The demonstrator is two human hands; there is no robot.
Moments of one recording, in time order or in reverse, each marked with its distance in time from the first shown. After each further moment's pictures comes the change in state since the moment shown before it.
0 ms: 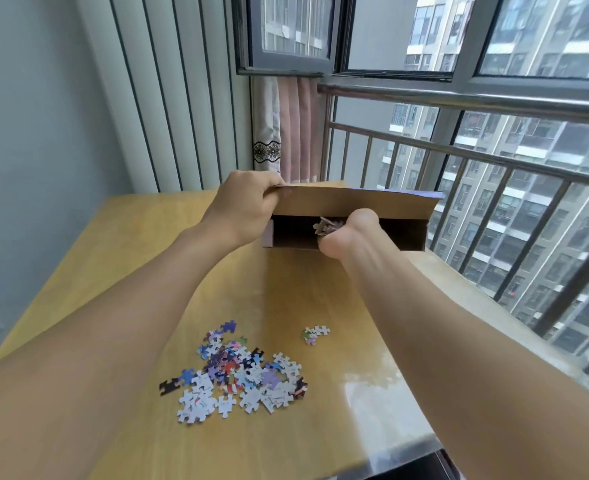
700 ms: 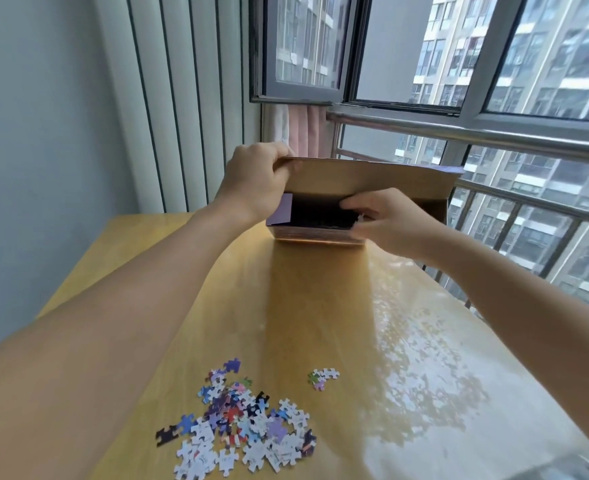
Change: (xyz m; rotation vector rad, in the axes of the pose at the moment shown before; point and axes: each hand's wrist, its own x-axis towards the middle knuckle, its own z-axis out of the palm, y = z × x) left_hand 0.058 0.010 -0.033 -0.030 0.188 -0.007; right_hand -0.005 -0.072 0.008 -1.789 -0.471 -0.989
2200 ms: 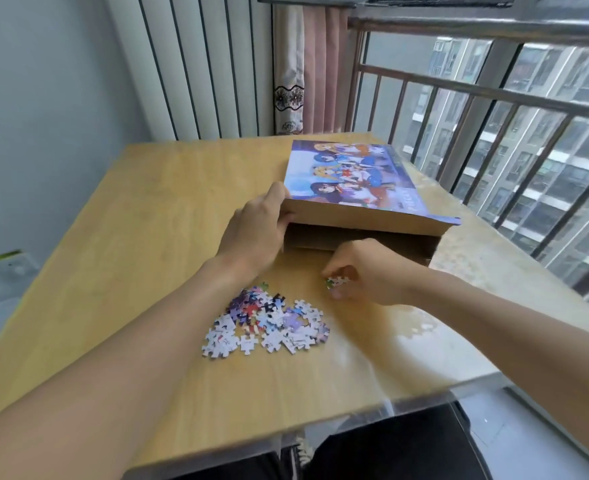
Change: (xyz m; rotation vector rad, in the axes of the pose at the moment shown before) left_hand -0.162 -0.045 0.053 0.192 -0.202 -0.111; right_hand -0.090 0.049 0.120 -0.280 -0.409 -0.306
